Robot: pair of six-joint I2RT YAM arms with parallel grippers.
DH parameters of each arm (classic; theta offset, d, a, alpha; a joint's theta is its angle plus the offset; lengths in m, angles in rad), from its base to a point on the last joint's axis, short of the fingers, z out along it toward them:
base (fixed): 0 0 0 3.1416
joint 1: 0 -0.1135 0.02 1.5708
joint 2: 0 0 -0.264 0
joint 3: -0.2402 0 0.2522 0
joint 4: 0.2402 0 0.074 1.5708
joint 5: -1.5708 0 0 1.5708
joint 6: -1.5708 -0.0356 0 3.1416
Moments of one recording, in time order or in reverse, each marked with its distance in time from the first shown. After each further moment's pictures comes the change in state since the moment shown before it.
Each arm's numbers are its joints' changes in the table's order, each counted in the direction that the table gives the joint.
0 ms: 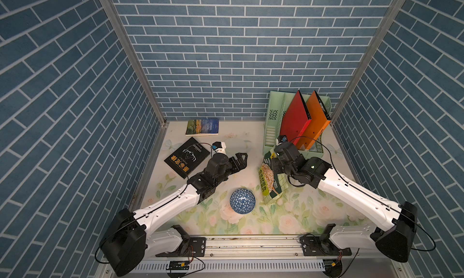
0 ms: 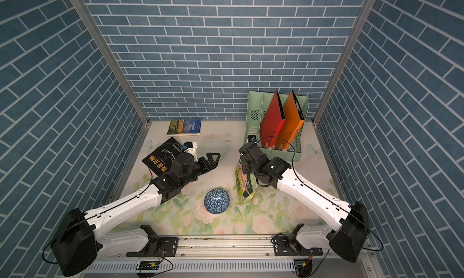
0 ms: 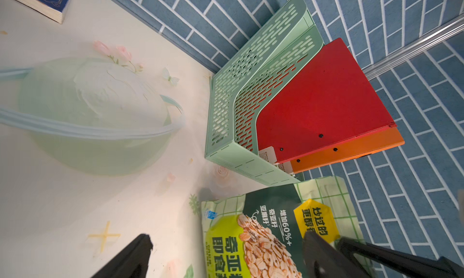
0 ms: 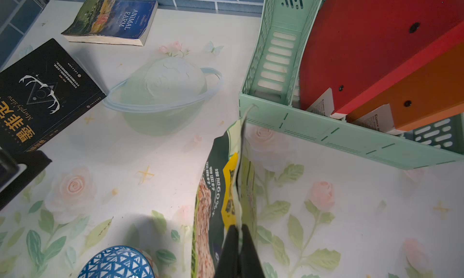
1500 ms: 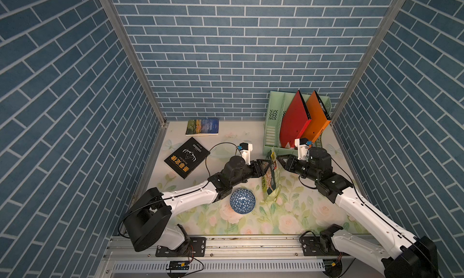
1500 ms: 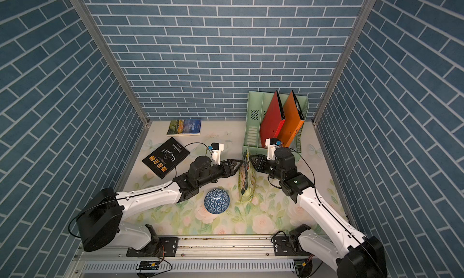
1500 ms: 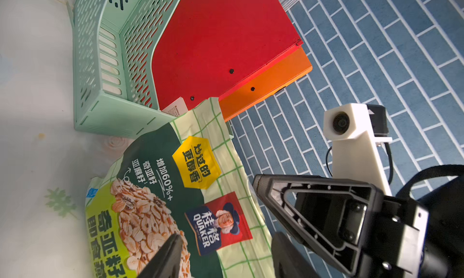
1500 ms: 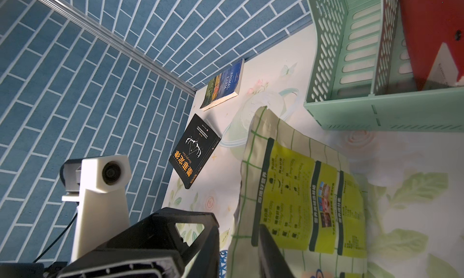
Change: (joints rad) left arm 0.151 0.220 -0.047 -0.354 -0.215 -0.003; right arm 0.344 -0.287 0.430 -0.575 0.673 -0.237
